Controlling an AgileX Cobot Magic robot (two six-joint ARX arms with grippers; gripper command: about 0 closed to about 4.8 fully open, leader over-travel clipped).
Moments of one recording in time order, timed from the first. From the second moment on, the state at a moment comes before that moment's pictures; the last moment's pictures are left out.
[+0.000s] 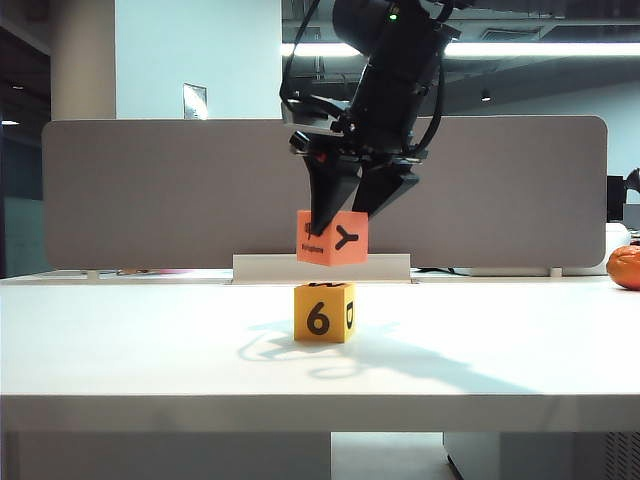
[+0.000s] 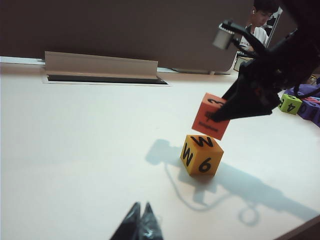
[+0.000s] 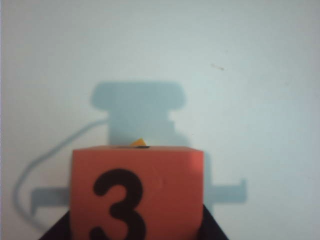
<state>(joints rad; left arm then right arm) 0.02 0.00 0.02 0.01 0.54 -0.17 0.57 1.91 1.59 -0.63 -0.02 -0.19</state>
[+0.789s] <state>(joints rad) 0.02 0.00 0.02 0.00 0.54 -0.17 0.57 1.93 1.59 -0.64 -0.03 -0.18</state>
